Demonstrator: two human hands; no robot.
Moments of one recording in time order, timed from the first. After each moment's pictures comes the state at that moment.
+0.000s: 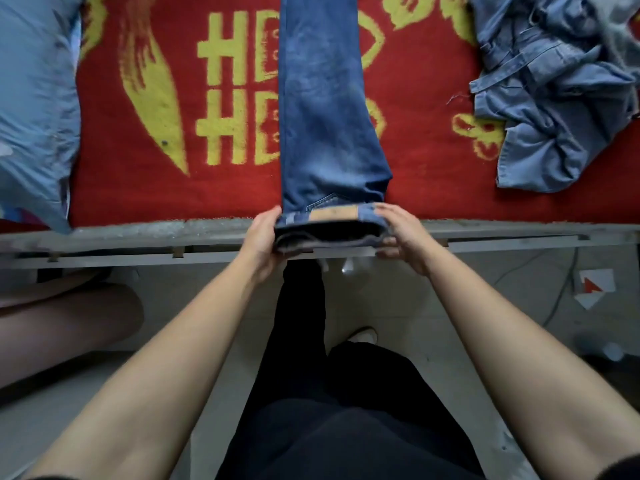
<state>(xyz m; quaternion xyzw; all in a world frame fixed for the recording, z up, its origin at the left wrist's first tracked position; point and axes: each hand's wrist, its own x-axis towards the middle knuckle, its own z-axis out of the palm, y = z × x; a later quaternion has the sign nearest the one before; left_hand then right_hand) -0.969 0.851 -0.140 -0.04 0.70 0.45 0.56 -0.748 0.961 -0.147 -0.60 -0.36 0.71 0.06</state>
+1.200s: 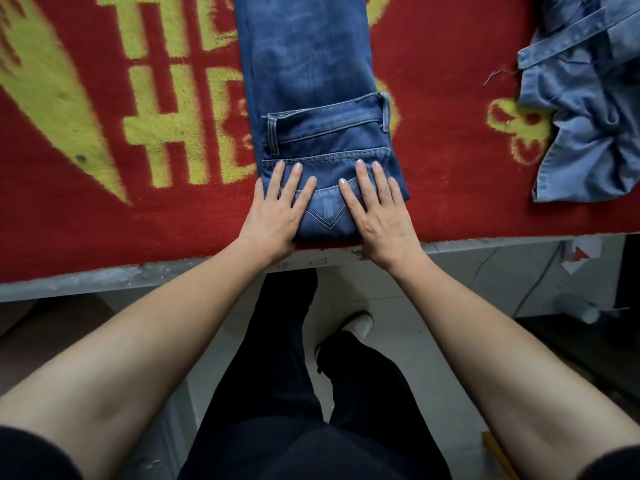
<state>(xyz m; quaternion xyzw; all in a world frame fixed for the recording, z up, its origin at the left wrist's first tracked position) -1.040 0.977 -0.254 0.71 0.62 -0.21 0.23 -0.831 1.039 -0.250 -0.35 -0.91 0.08 -0.21</state>
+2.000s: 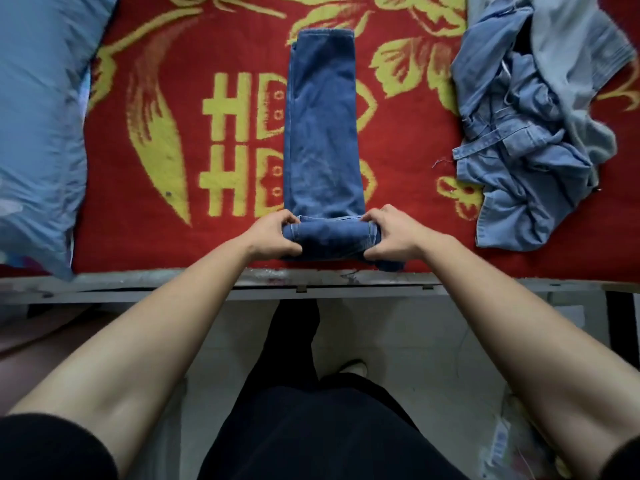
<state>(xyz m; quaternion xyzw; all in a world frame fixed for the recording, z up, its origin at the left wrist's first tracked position) -1.039 0.966 -0.087 0.41 0.74 0.11 0.52 -0.794 1.090 -0.079 -0.39 -0.81 0.39 -0.21</state>
